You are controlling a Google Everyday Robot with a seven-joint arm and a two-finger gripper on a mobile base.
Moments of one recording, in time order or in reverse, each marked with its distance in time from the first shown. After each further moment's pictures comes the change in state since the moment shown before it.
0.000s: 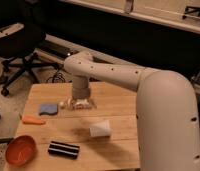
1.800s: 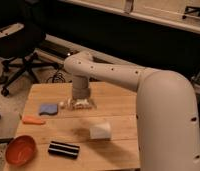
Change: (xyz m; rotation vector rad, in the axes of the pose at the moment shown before) arm 0.000 0.000 0.000 0.000 0.000 0.000
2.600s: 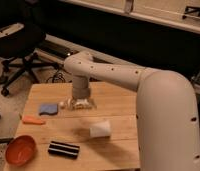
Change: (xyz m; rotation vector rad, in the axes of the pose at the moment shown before) arm 0.000 0.001 0.000 -0.006 0.002 -0.009
